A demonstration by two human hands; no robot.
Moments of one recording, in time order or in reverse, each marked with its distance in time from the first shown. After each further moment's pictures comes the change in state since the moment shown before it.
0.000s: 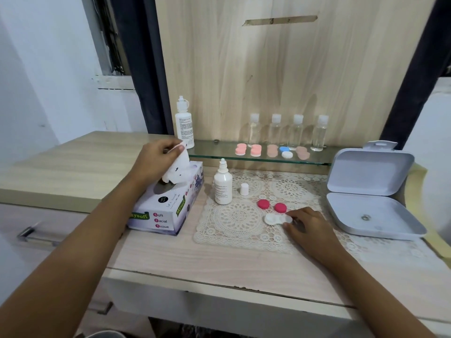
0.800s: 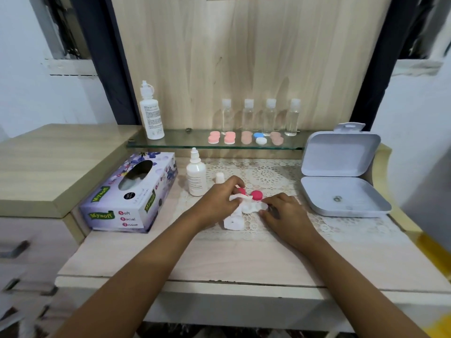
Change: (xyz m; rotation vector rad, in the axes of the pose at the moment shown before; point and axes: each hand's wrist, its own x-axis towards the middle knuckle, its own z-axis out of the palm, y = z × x) left_hand -0.068 0.038 0.150 0.000 -0.599 0.110; right_hand -0.003 -0.007 -0.003 -0.019 -0.030 0.030
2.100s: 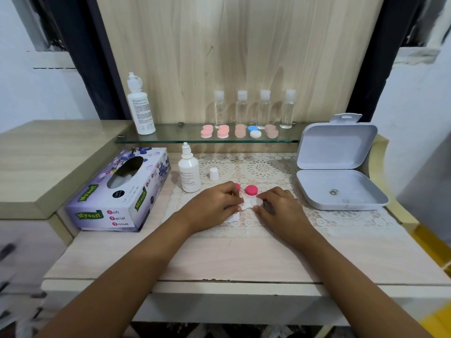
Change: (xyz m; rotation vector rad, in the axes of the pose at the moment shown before) left_hand -0.002 -0.023 0.009 0.333 0.014 0.472; right_hand 0.000 0.000 0.001 -0.019 0.003 -0.006
